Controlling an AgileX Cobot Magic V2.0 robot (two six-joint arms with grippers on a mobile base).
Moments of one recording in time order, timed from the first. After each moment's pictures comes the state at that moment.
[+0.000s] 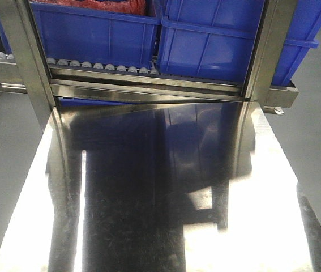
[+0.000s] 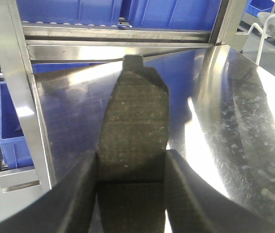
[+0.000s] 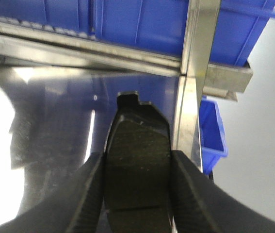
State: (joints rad) left arm -0.40 0.32 -0.52 0.05 0.66 -0.14; right arm 0.33 0.36 -0.44 -0.31 0.51 0.31
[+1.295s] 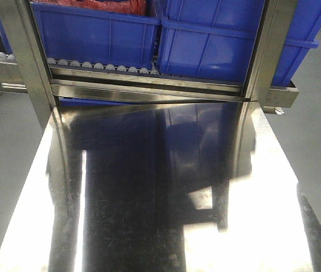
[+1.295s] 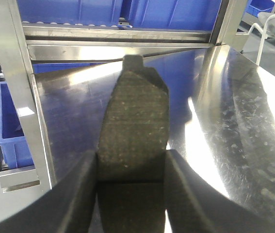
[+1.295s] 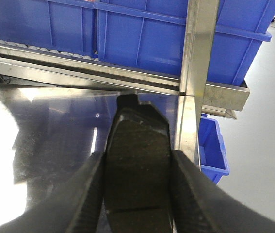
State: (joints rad) left arm -0.40 0.32 -0.52 0.05 0.66 -0.14; right arm 0.33 0.30 -0.44 -0.31 0.50 0.31
